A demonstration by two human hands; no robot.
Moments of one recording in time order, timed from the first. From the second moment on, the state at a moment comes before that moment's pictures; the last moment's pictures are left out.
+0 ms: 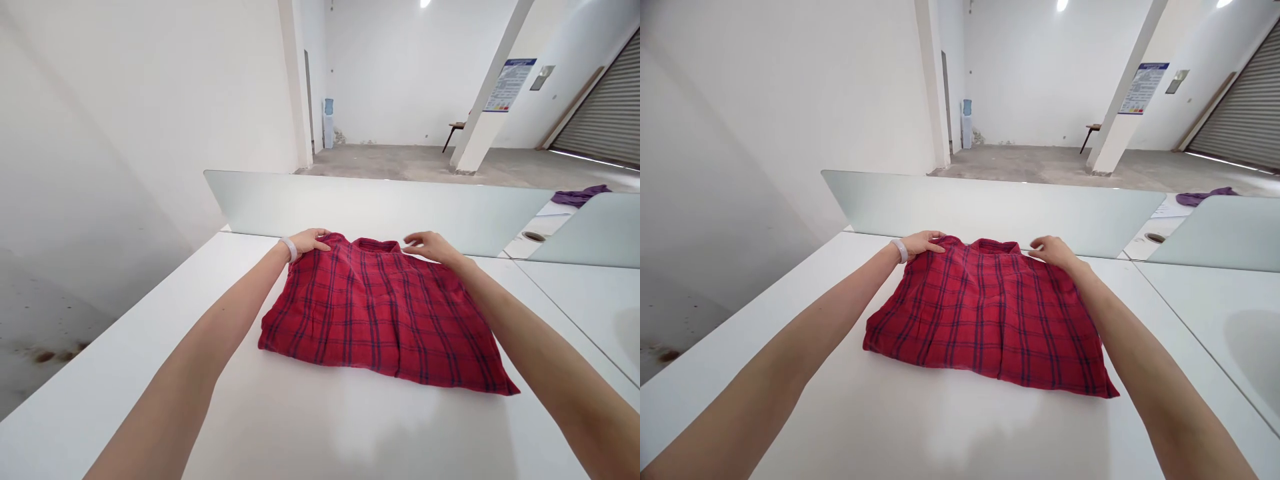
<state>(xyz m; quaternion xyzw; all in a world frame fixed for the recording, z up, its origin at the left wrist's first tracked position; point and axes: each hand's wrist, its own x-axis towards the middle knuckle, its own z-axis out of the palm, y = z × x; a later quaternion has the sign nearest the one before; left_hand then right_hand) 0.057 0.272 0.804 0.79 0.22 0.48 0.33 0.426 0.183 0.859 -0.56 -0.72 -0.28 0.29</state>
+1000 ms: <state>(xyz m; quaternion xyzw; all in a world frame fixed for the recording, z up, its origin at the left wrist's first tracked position) 0.030 0.234 0.817 0.84 0.19 0.43 0.28 0.301 0.193 0.890 -0.47 -0.86 0.17 0.10</state>
